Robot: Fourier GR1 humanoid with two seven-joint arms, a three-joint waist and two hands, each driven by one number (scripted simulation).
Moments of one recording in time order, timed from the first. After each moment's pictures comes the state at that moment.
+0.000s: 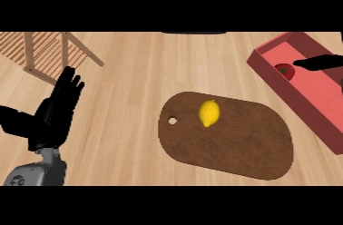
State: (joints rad) left arm -0.13 0.11 0.09 -1.66 0.10 0.08 0.24; right arm -0.76 -0.48 -0.35 -0.85 0.80 -0.07 -0.29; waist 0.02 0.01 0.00
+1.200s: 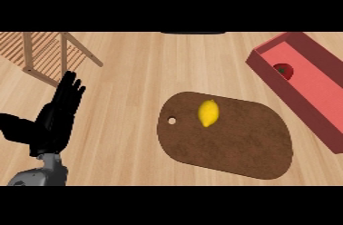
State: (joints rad) left arm -0.09 0.09 0.08 -1.68 0.10 0.08 0.22; right arm -0.78 -0.73 -0.78 -0.53 0.20 0.27 -0.42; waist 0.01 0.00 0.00
